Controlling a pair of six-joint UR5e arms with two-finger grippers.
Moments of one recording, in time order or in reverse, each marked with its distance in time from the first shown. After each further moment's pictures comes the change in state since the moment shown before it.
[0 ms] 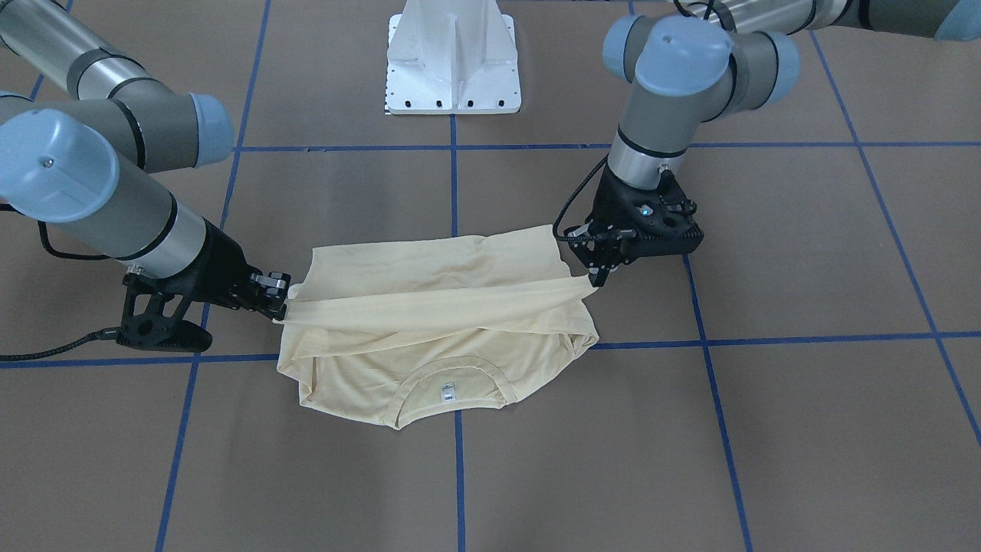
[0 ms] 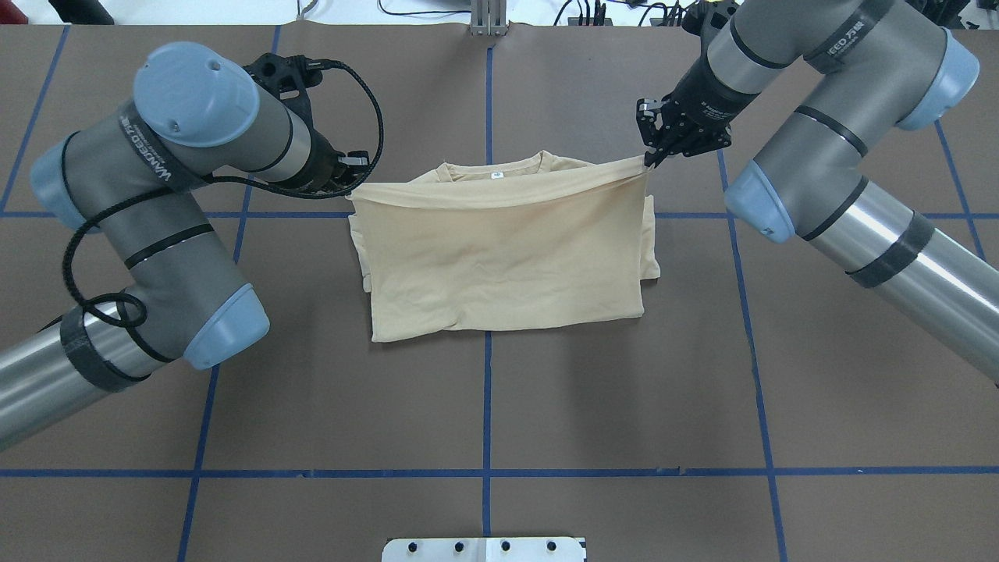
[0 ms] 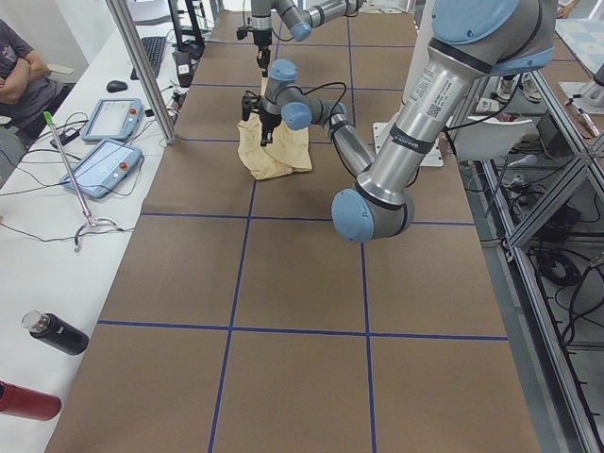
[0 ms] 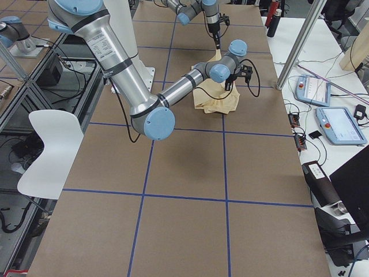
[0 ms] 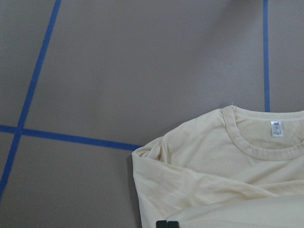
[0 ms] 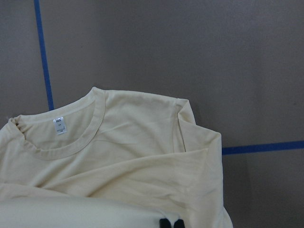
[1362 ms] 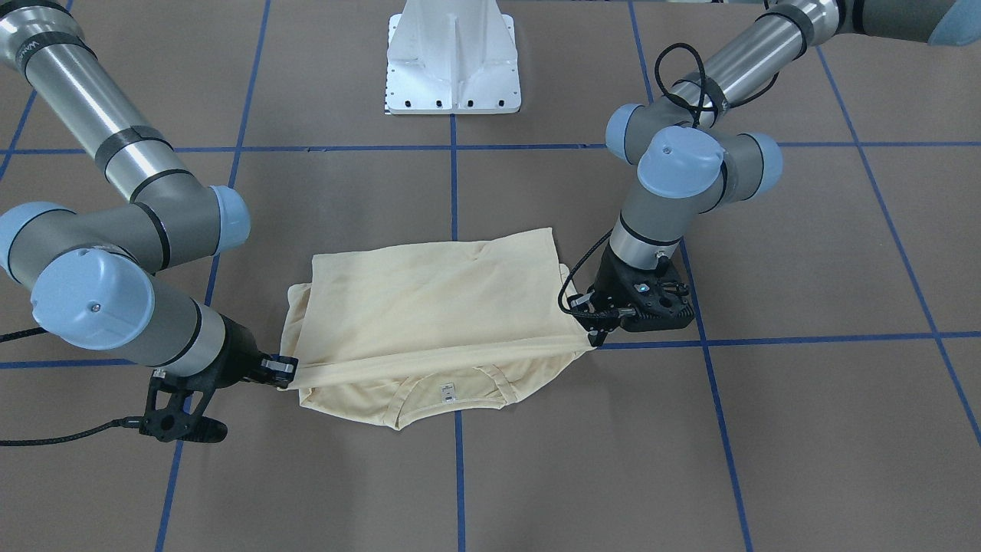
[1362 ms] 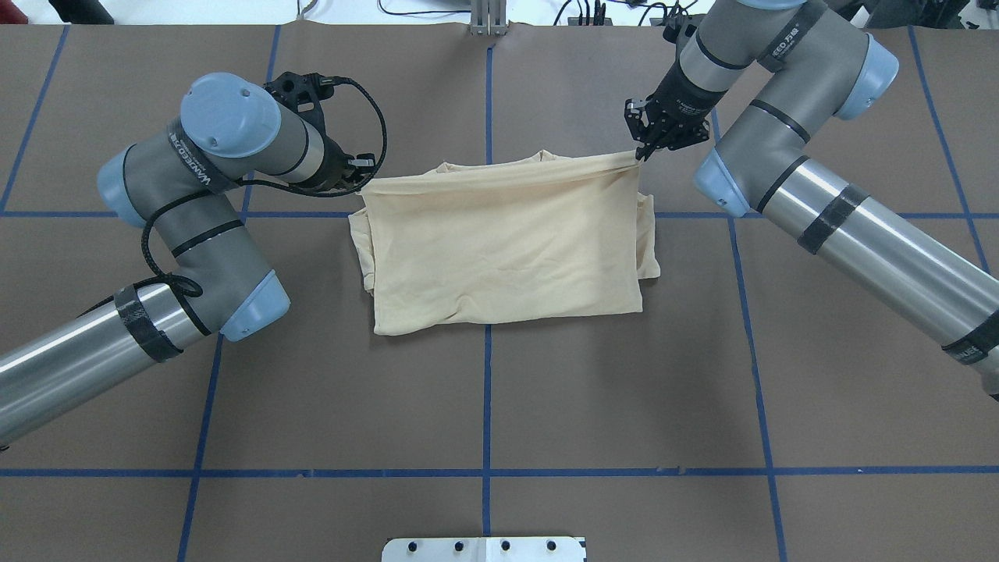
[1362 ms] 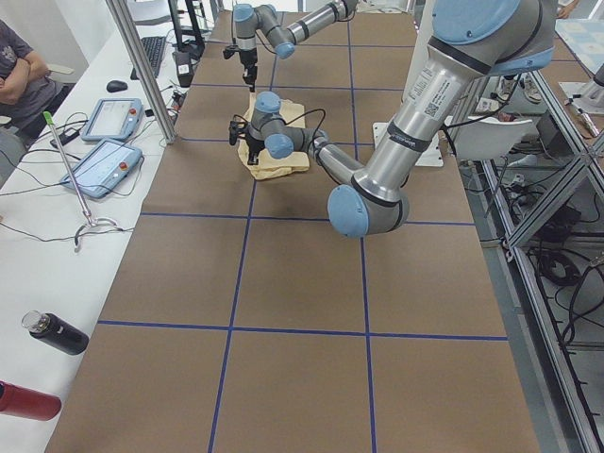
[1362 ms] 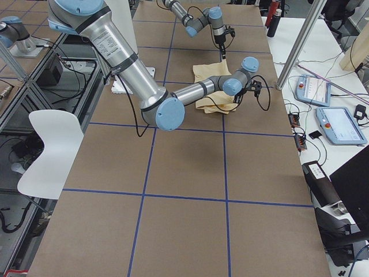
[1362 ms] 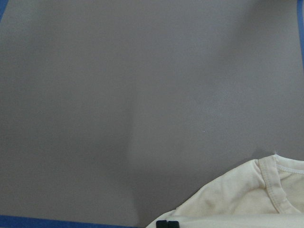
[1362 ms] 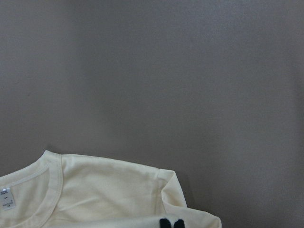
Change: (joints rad) left arm -0.003 -0.030 0.241 -0.239 0.004 0.001; right arm -0.001 0.104 -0.323 0.155 -0.006 -0.002
